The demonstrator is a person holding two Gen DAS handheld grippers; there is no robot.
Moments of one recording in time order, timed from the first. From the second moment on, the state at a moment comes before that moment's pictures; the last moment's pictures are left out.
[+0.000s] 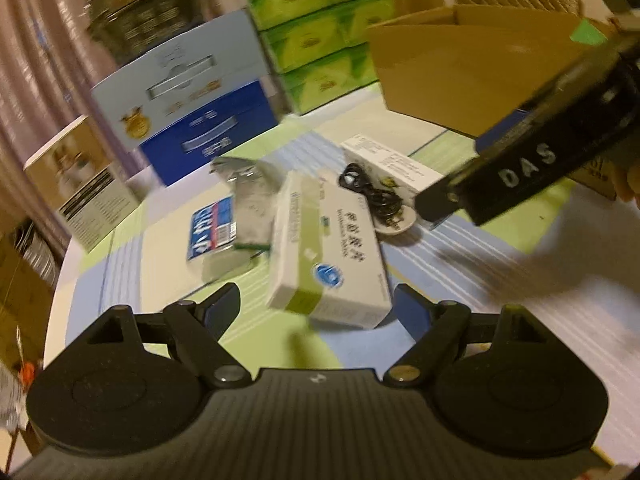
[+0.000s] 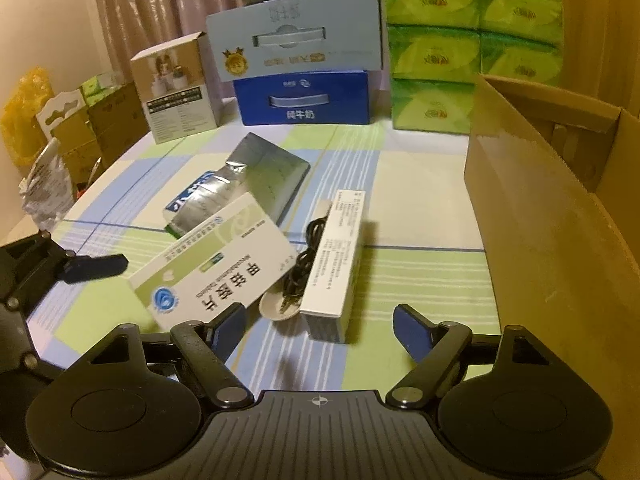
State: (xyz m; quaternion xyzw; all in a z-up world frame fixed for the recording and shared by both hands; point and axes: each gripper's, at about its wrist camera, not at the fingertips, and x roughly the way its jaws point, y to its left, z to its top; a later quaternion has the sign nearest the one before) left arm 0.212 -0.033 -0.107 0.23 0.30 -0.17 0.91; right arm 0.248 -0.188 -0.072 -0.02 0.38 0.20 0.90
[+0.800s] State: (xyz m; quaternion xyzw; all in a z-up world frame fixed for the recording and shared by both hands) left arm 0.224 -0.035 -0.115 0.15 0.36 -0.16 0.91; right arm 0.278 -0.190 -0.088 0.00 0.41 0.19 0.89
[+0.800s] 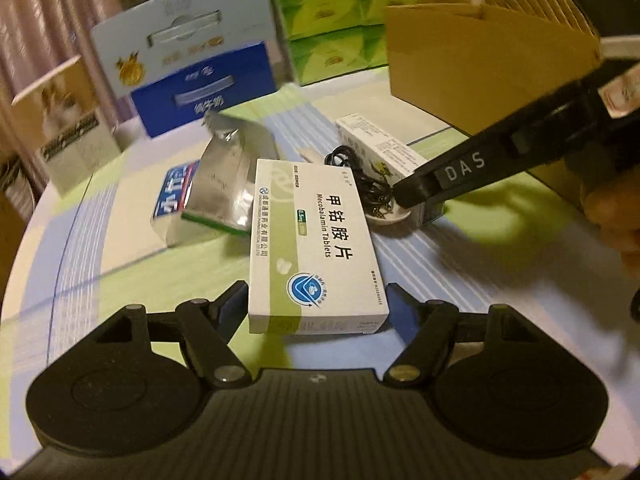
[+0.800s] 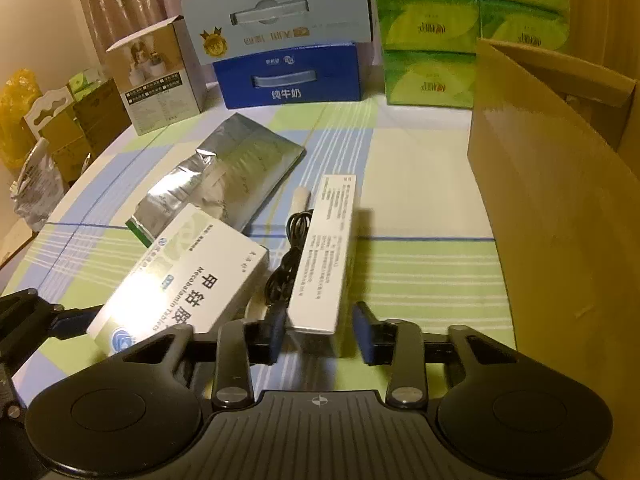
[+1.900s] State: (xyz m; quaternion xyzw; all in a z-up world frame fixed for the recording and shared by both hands) left arm 0.104 0.005 -0.106 0.01 0.40 -0.09 0.91; right arm 0.147 -0.208 -0.078 -0.05 0.39 0.19 0.90
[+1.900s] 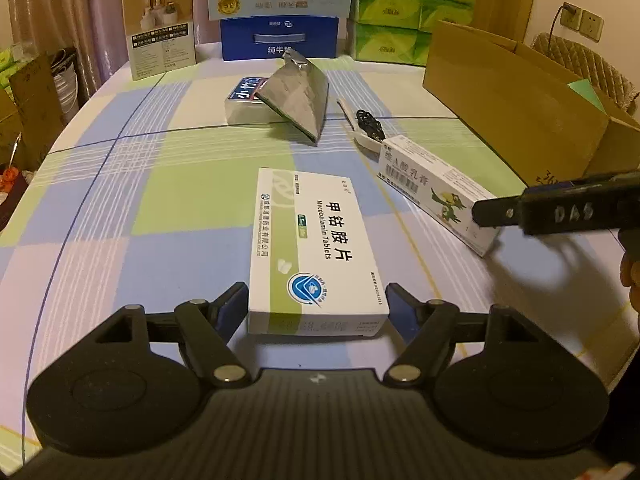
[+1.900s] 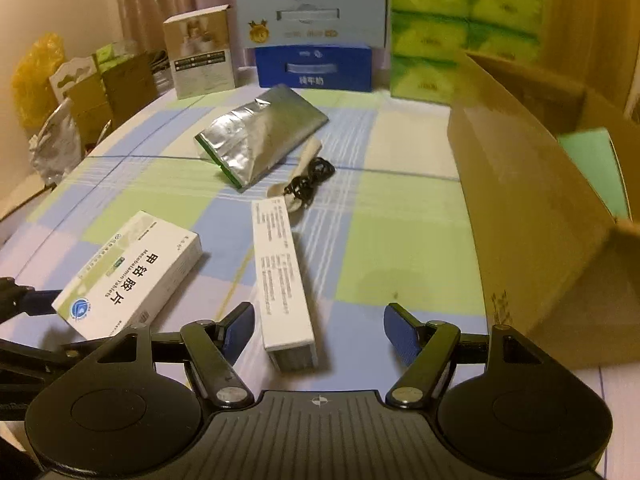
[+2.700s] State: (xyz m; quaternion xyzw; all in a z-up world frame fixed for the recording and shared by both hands) left arm 0.129 0.004 -0.111 0.00 0.40 -0.09 0.91; right arm 0.187 -0.176 -0.098 -0.06 0.41 0.25 0.88
